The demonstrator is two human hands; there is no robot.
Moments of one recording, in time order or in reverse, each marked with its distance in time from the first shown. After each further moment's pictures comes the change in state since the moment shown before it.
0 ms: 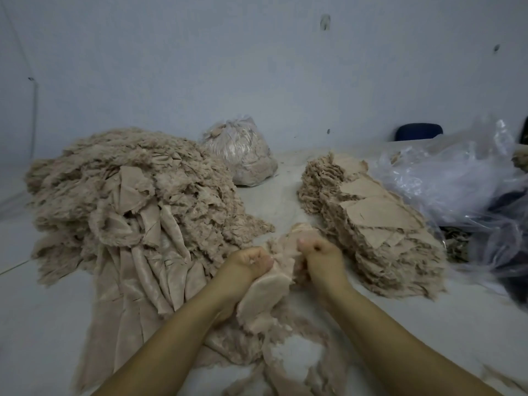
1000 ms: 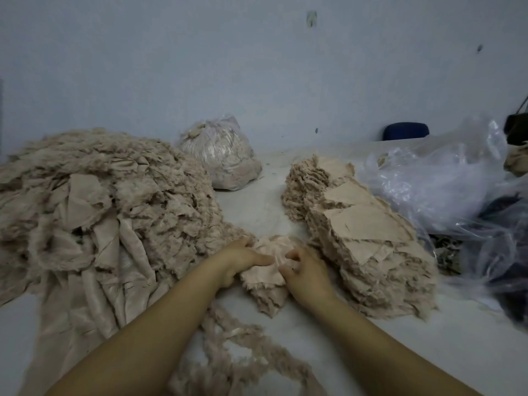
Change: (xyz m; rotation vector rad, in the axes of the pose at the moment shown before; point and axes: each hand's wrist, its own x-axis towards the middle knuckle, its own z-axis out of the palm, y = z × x) left_hand 0.121 -0.018 0.011 0.192 0.009 -0.333; right_hand 0.049 0.028 -0.016 -0.758 -0.104 -0.056
